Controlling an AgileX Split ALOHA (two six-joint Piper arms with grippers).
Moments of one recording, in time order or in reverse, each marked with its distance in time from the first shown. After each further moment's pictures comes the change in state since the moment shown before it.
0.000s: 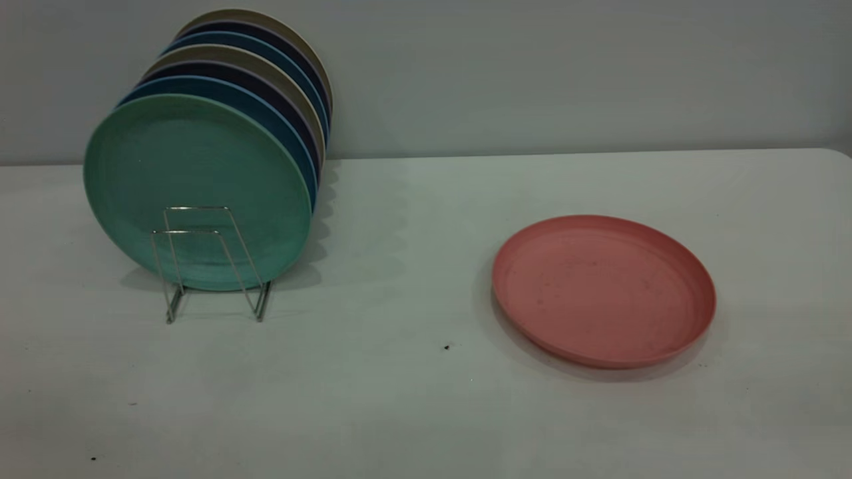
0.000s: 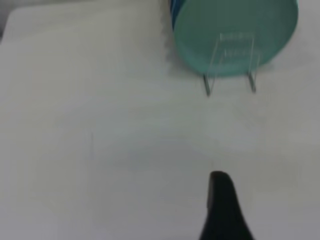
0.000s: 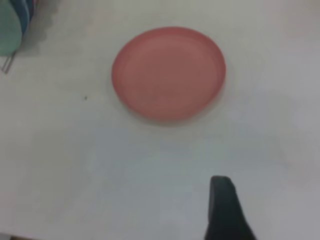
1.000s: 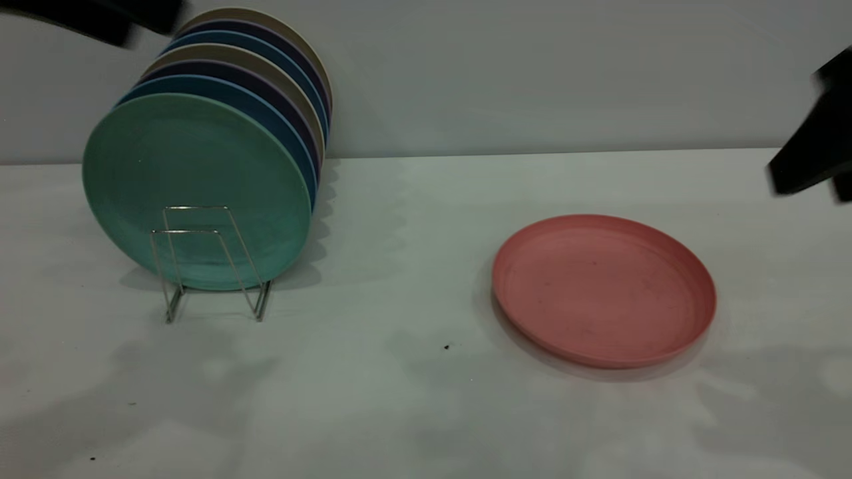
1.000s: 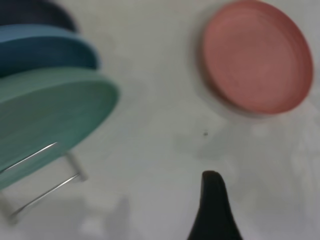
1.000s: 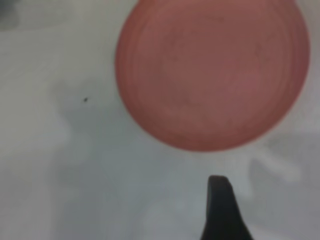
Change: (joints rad) left arm -0.131 1.302 -0.458 -0.752 -0.292 0.730; right arm 0.000 1.188 -0.224 0.578 -0.481 -0.559
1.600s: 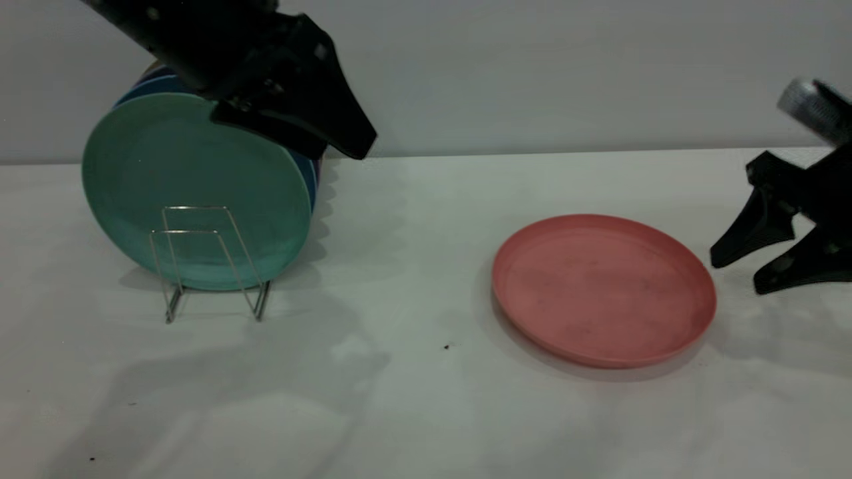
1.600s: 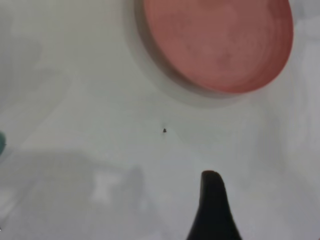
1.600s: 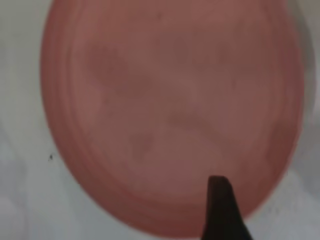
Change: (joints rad) left arm -0.198 0.280 -0.119 -0.022 -0.056 0.022; right arm -0.203 0.662 -0.385 0.279 0.244 -0.177
